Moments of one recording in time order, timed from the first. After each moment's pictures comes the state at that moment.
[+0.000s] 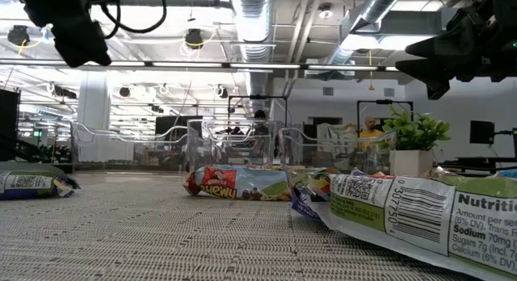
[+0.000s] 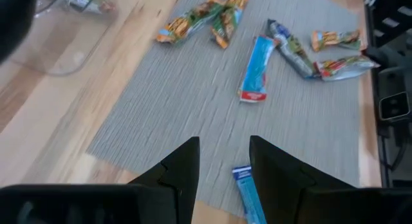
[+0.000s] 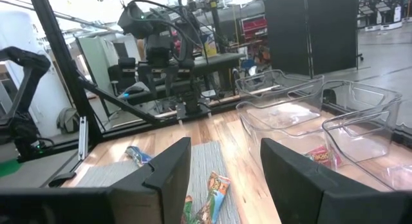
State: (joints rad) left arm -0.41 0.82 0.66 -0.61 -0.28 -0.68; right arm 0.02 0.12 0.01 0.15 0.11 0.18
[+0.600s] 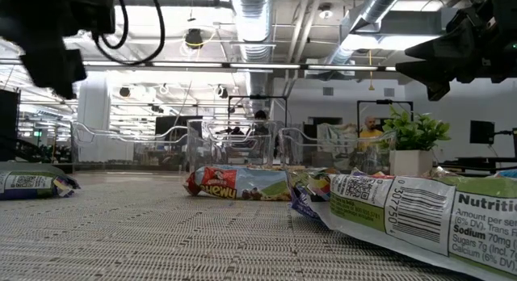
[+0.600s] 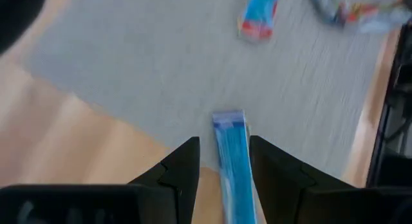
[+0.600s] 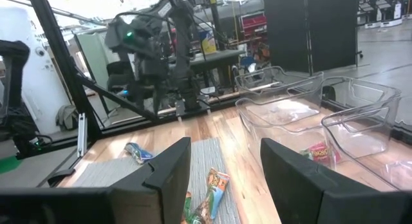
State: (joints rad) left arm -0.48 1.06 0.67 -0.61 -0.12 -0.95; right arm 0.02 0.12 0.01 0.14 0.11 0.18
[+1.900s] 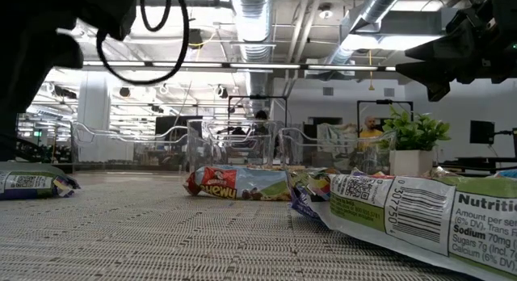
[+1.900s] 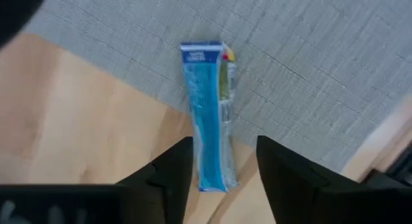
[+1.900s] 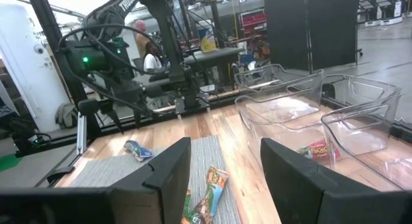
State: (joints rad) left arm -0.54 1.61 1.11 -0.95 0.05 -1.01; right arm 0.02 0.12 0.01 0.13 0.11 0.18
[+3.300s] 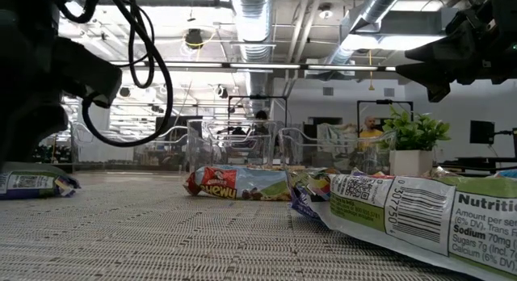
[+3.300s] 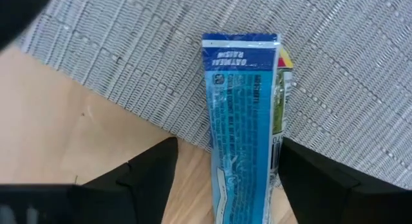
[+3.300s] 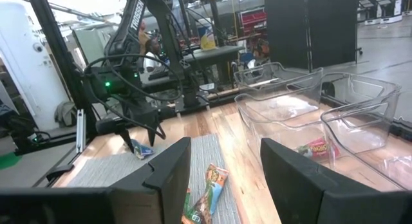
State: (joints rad) left arm -0.53 1.65 0.82 -0.56 0.05 -1.06; right arm 0.02 0.12 0.01 0.12 0.11 0.18
